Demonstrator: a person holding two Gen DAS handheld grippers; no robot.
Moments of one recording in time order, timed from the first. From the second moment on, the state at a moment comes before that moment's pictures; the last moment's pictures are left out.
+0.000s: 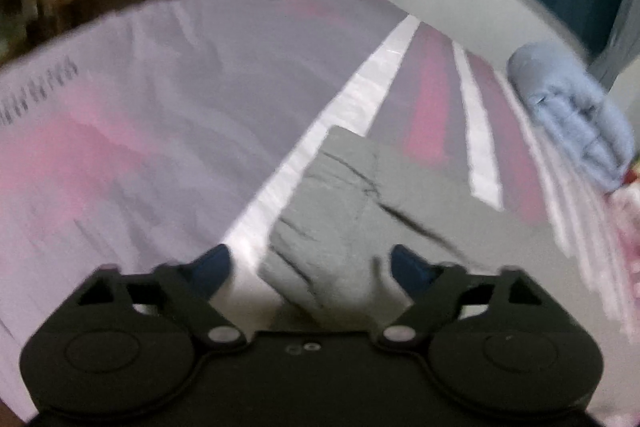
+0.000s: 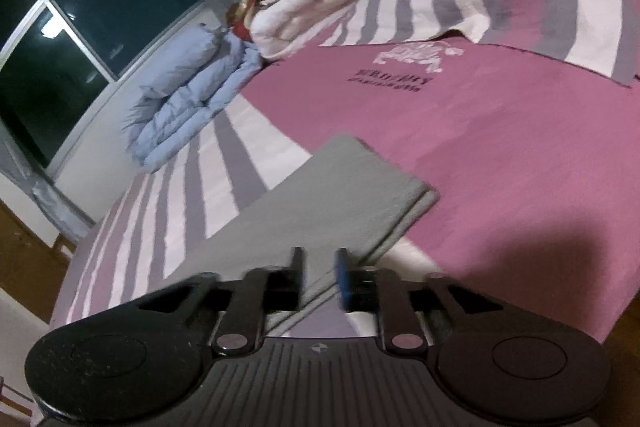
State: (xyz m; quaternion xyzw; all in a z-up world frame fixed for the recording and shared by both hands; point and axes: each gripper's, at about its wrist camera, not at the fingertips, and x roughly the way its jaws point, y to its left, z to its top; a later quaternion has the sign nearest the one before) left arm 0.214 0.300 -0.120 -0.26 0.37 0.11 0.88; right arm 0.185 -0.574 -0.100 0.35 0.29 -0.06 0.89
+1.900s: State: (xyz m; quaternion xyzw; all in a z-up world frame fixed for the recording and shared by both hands) left arm 0.313 0.183 -0.102 0.03 0.34 0.07 0.94; right arm 0.310 -0.368 -0.082 0.12 0.33 0.14 0.92
